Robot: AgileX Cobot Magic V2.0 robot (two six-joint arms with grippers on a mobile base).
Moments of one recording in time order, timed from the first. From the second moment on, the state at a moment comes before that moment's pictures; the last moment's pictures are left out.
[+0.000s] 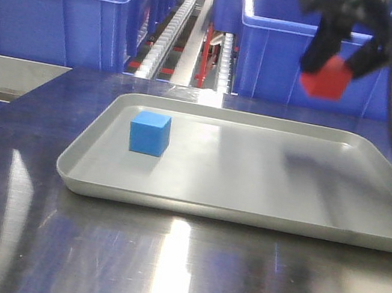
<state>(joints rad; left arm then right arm) -0.05 -0.01 0.01 0.07 0.09 -0.14 0.37 1.54 -1.19 0.05 0.50 0.10</state>
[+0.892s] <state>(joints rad) -0.05 -0.01 0.01 0.07 0.09 -0.14 0.19 1.05 -0.93 0.01 0.38 0.10</state>
